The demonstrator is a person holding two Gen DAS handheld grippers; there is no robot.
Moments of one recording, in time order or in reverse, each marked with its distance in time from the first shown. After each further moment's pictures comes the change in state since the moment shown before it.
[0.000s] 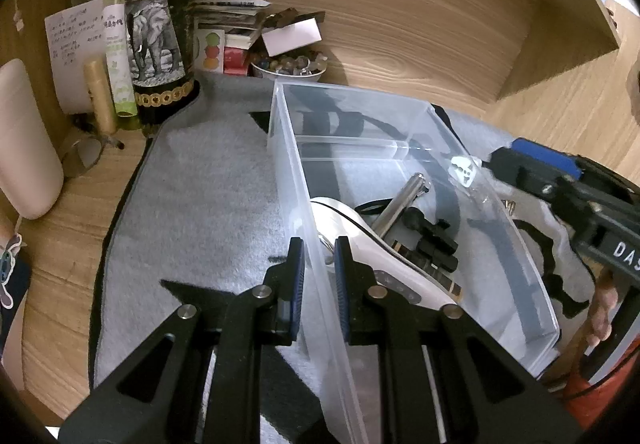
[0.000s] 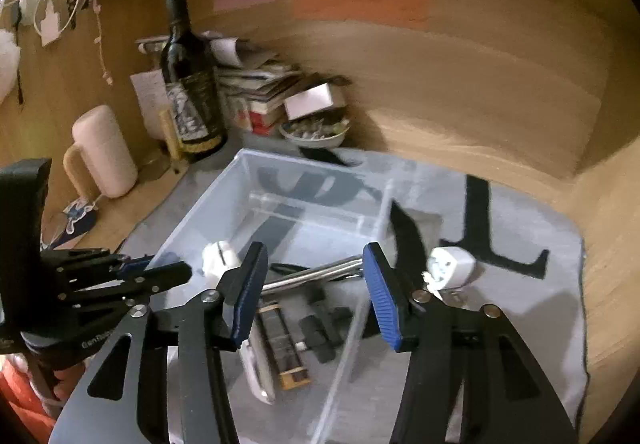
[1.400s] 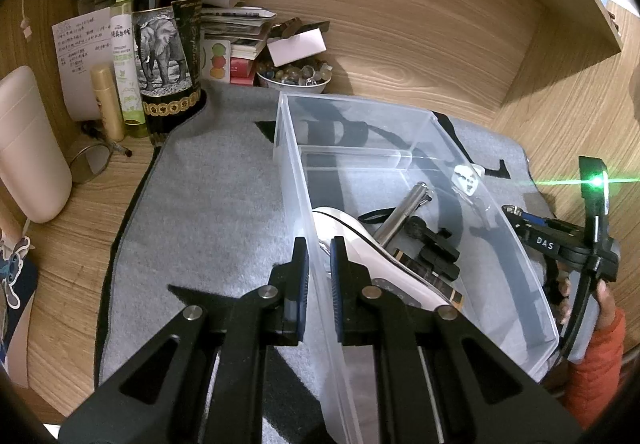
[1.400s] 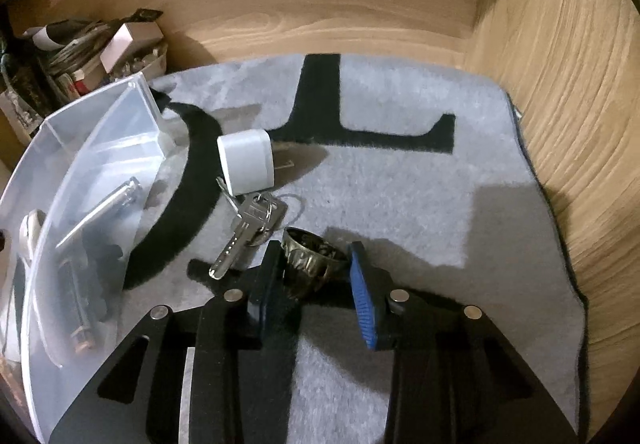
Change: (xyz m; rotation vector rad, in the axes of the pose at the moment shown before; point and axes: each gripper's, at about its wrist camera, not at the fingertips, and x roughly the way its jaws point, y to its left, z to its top) left arm -0.005 0.004 0.004 0.006 -0.028 0.017; right arm 0.042 -0.131 -0.070 0.270 0.200 -0.220
